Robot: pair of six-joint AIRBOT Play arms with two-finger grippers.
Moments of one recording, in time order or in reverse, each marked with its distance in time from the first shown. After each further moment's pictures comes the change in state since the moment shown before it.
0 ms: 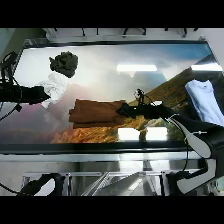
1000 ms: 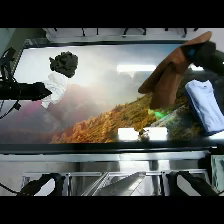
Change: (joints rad) left arm 0.000 0.000 0.000 -0.076 0.053 0.016; right arm -0.537 0.624 0.369 -0.326 0.092 0.288
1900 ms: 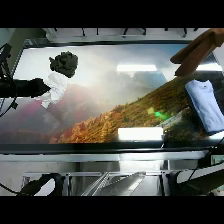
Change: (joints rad) left arm 0.000 0.000 0.000 -0.003 0.079 -0.005; right arm -0.301 -0.686 0.752 -0.016 0.024 -0.064
